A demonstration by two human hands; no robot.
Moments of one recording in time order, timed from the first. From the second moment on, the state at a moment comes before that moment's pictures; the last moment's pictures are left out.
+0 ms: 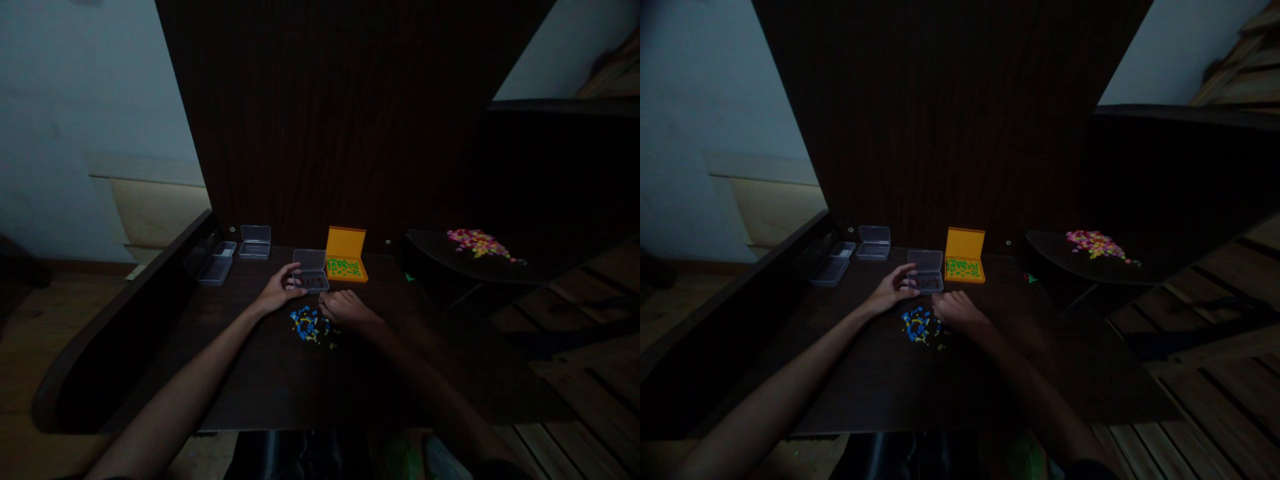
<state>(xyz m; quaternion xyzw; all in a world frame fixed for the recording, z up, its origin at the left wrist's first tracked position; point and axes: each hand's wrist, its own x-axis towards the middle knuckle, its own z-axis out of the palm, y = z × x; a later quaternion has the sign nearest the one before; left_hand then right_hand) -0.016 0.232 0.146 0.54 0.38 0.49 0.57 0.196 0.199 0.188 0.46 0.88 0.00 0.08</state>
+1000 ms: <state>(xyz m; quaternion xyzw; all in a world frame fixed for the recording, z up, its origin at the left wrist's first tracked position) -0.016 0.230 0.146 0.54 0.38 0.49 0.57 0.188 0.261 0.230 0.41 0.91 -0.08 0.03</state>
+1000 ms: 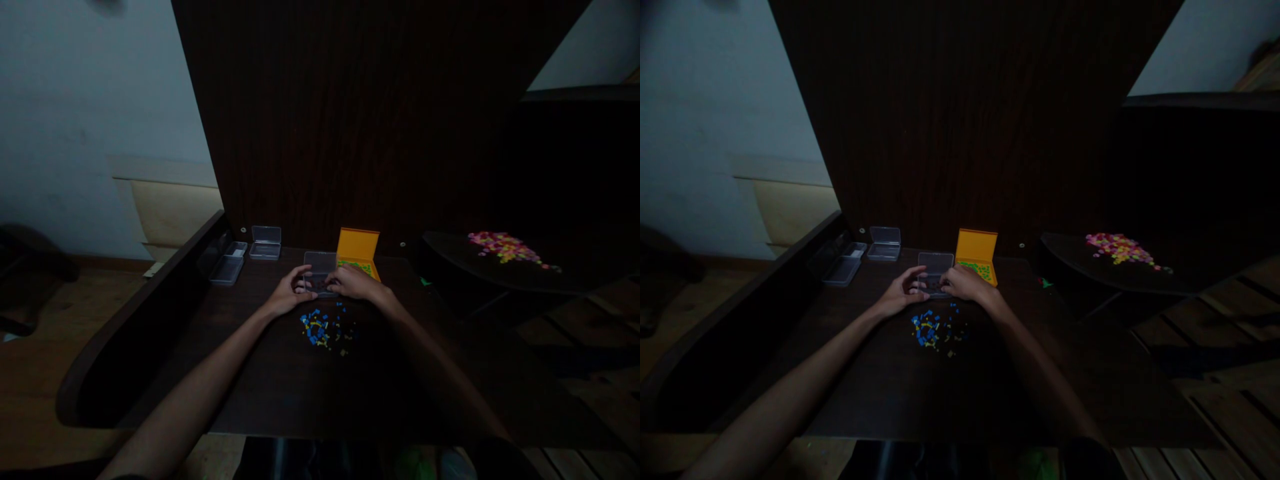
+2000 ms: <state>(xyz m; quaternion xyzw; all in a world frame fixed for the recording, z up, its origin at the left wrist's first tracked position) -0.015 0.232 0.144 0.54 0.38 0.49 0.57 0.193 0.262 0.229 0.41 0.91 -0.07 0.01</state>
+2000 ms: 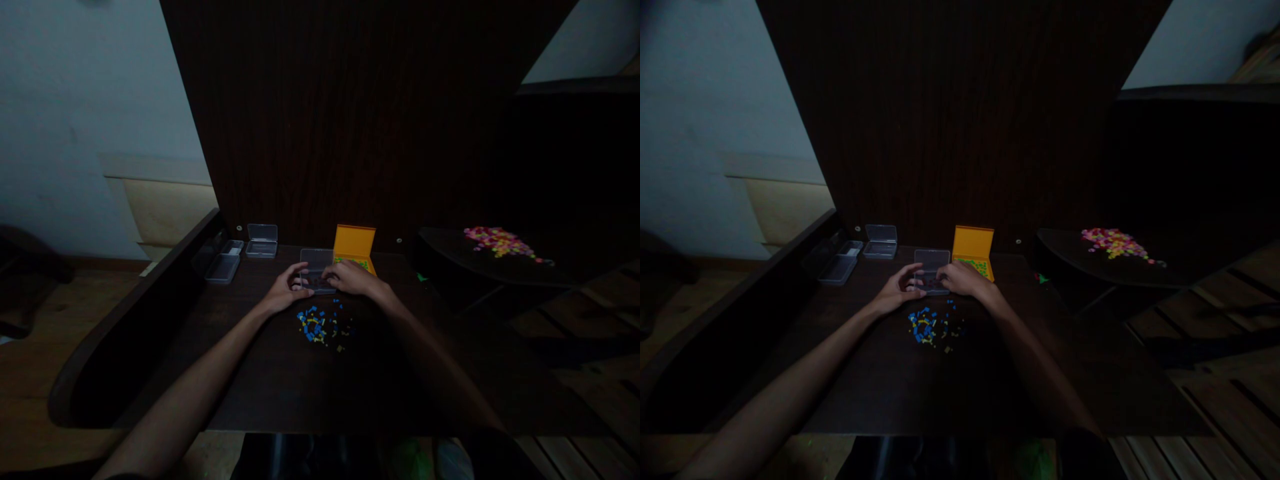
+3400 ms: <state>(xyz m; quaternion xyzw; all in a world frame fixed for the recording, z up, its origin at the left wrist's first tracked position) -0.016 0.226 0.154 0.53 0.39 0.49 0.57 0.228 0.211 0.205 0.44 0.88 -0.16 0.02</state>
